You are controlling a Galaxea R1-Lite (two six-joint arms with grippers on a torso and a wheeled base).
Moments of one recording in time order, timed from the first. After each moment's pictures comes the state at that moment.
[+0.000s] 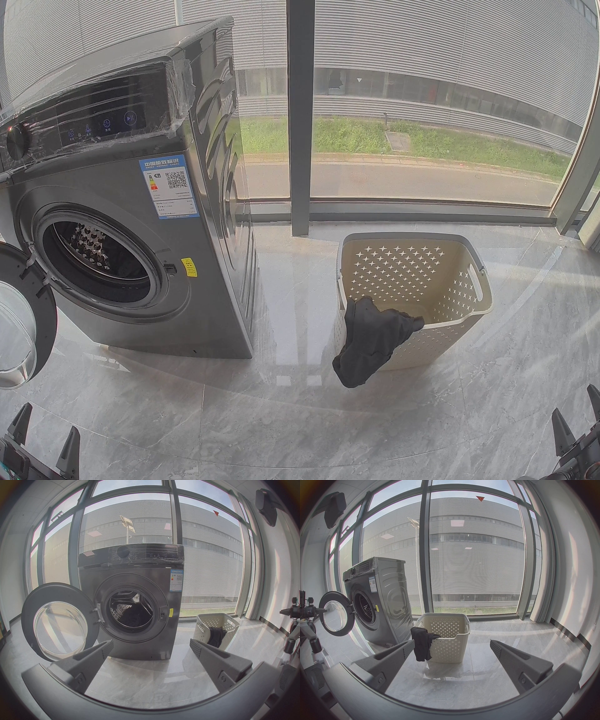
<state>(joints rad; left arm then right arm) 0.00 0.01 -0.02 0.01 0.01 -0.01 0.01 0.01 -0.02 0.02 0.02 0.00</state>
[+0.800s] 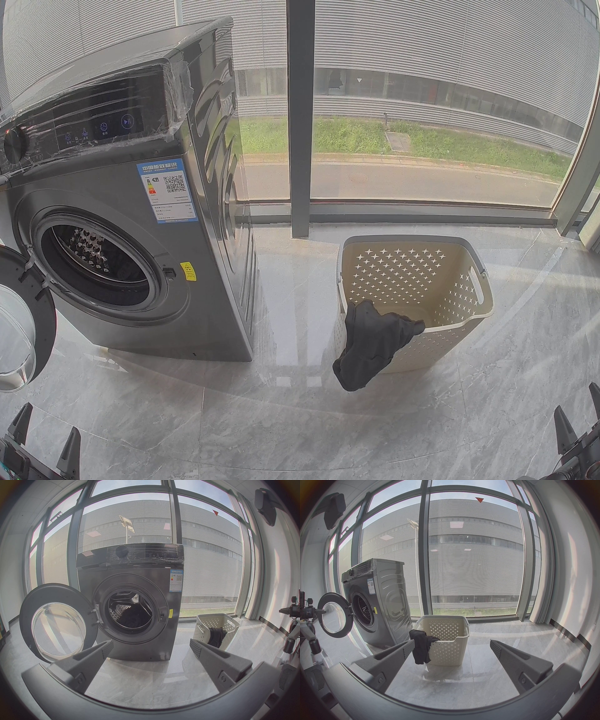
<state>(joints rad) 0.00 0.02 -0.02 0.00 0.01 0.00 0.01 0.02 -0.02 0.00 0.01 0.00</state>
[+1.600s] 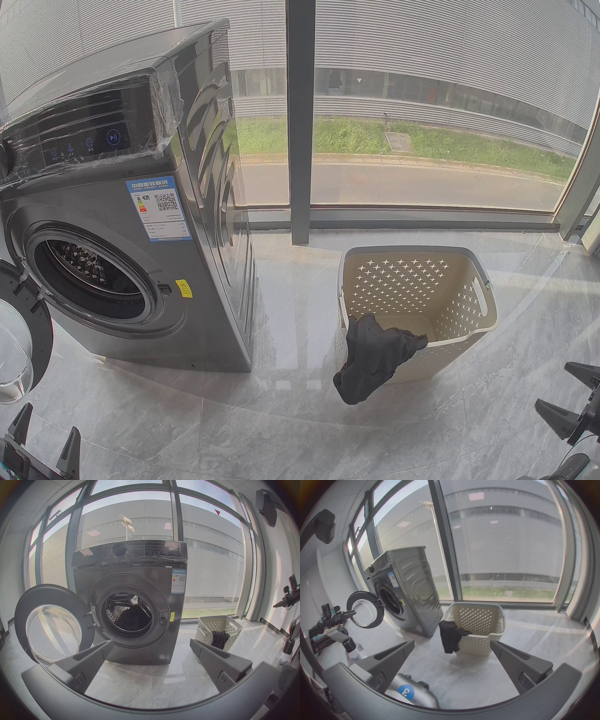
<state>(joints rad) 0.00 0.02 -0.02 0.00 0.01 -0.01 0.14 0.50 -0.24 0.00 0.23 0.00</state>
